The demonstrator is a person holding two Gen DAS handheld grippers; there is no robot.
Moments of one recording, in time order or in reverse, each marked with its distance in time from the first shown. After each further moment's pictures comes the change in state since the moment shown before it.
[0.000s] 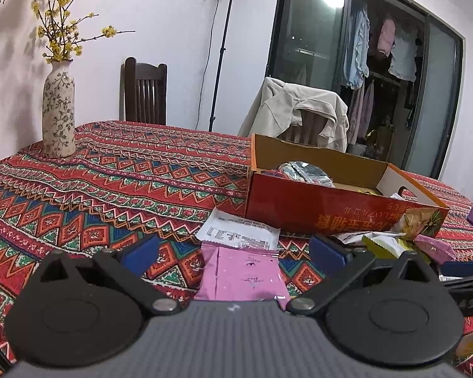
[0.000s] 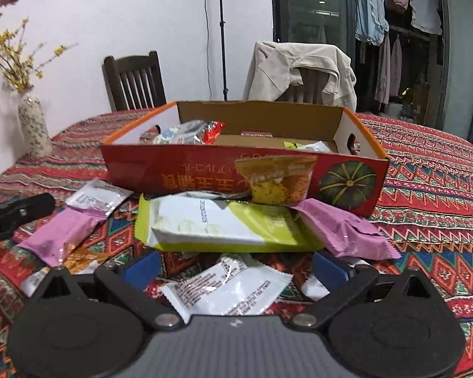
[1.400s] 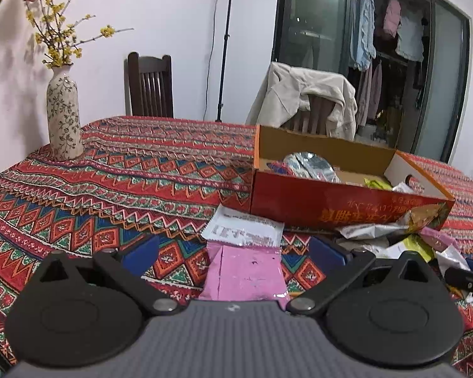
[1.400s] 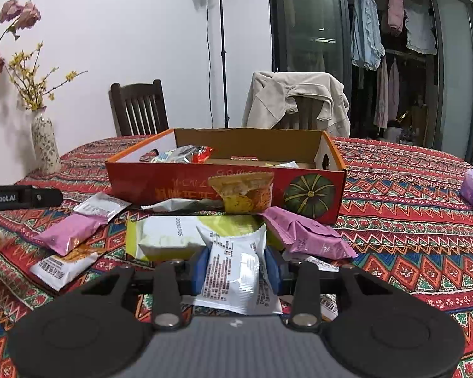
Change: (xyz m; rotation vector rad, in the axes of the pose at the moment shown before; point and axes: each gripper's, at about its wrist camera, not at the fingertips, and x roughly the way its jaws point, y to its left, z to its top) left arm -0.001 -0.012 0.015 0.046 0.079 0.054; right arm -0.054 -0.039 -0.023 0.008 -0.145 0.045
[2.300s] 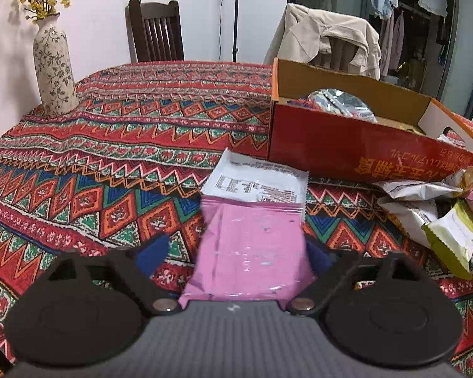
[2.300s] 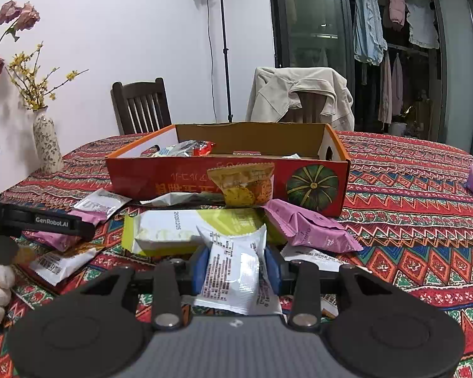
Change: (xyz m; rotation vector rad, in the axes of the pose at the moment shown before) left arm 0.060 -0.003 -0.010 0.011 0.202 0.077; right arm 0.008 -0.002 -0.005 0.008 0.012 0.019
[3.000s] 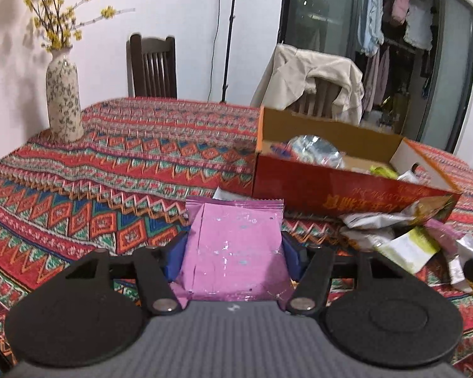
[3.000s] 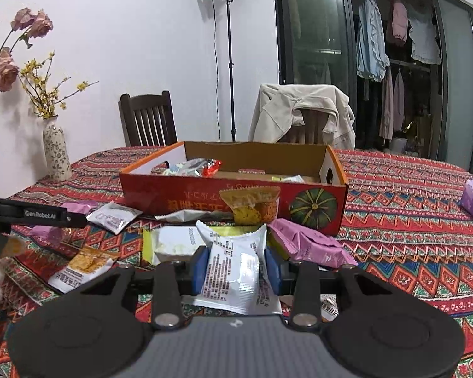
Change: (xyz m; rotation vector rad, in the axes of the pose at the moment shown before) left arm -0.058 0.006 0.001 -0.029 -0.148 -0.066; right arm -0.030 0.011 0.008 -0.031 -0.066 0.001
